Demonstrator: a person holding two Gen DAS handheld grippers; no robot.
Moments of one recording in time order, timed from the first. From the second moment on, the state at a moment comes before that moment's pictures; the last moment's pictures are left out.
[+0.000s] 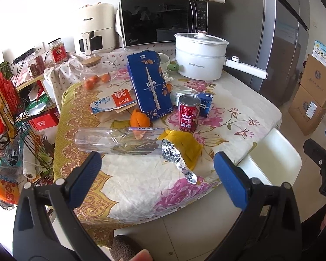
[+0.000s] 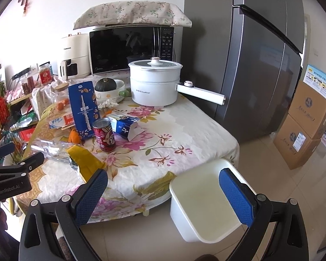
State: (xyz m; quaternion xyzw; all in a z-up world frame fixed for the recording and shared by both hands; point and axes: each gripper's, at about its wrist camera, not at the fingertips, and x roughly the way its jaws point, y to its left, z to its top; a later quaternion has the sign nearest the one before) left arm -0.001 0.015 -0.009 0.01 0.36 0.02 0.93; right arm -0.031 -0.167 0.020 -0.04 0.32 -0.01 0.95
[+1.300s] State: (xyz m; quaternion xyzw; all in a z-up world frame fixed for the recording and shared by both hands) left arm 0.002 0.030 -0.007 0.00 0.36 0.04 0.93; right arm -0.026 -0.162 0.020 -0.04 0.33 0.00 0.94
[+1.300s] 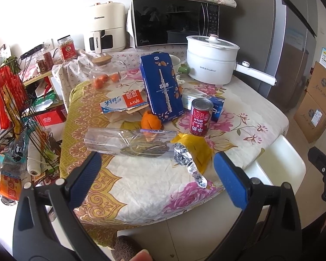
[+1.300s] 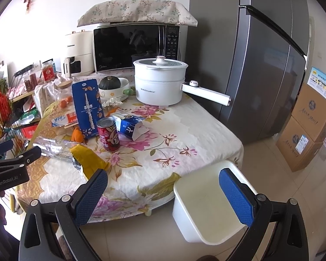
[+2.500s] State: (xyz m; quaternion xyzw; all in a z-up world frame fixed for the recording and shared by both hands) left arm 0.040 0.065 -0.005 0.00 0.40 0.01 0.92; right arm 0.047 -0.145 0.052 -0.02 0.36 0.06 0.93
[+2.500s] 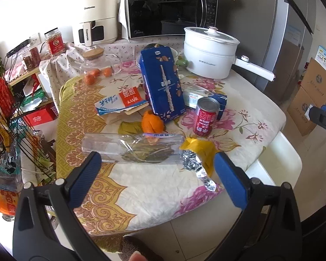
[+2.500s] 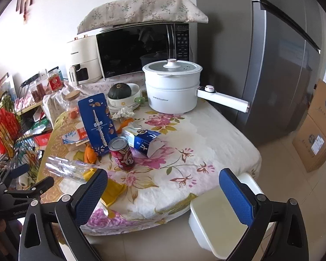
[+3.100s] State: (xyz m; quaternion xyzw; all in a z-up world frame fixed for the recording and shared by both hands) left arm 0.092 0.159 -0.078 -0.01 0.52 0.04 0.86; right arm 0.127 -0.048 -0.067 -0.07 0.52 0.15 0.84
